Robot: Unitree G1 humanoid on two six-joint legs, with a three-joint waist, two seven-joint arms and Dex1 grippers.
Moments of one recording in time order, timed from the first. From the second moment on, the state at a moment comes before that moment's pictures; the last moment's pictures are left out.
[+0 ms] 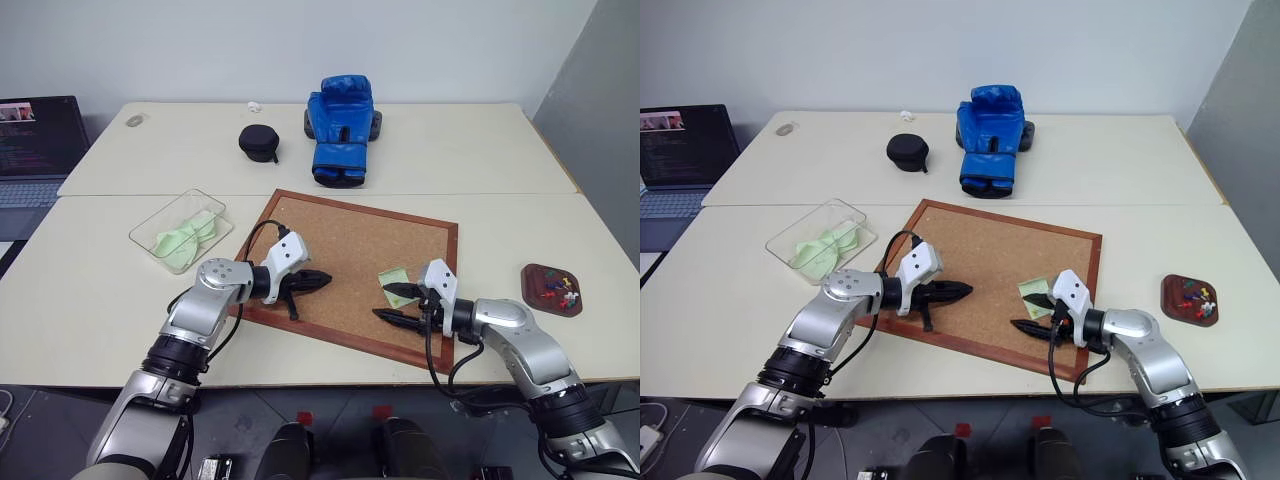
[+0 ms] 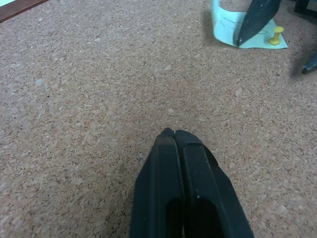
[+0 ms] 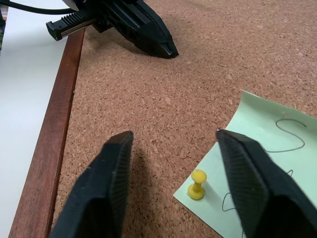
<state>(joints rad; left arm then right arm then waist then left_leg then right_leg) -0.54 0.50 -0.22 0.23 -0.14 0.31 -1.03 -0.27 -0.50 0.20 -0.03 0.29 0.30 0.92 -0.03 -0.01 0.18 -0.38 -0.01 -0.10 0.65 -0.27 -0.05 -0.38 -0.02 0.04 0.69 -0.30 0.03</state>
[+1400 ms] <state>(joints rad) -0.53 0.48 -0.20 0.19 -0.20 0.41 -1.02 -0.30 -0.61 0.04 -0.28 0.37 0.46 0.87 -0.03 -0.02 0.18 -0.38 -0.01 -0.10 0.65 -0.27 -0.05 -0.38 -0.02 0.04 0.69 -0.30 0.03</state>
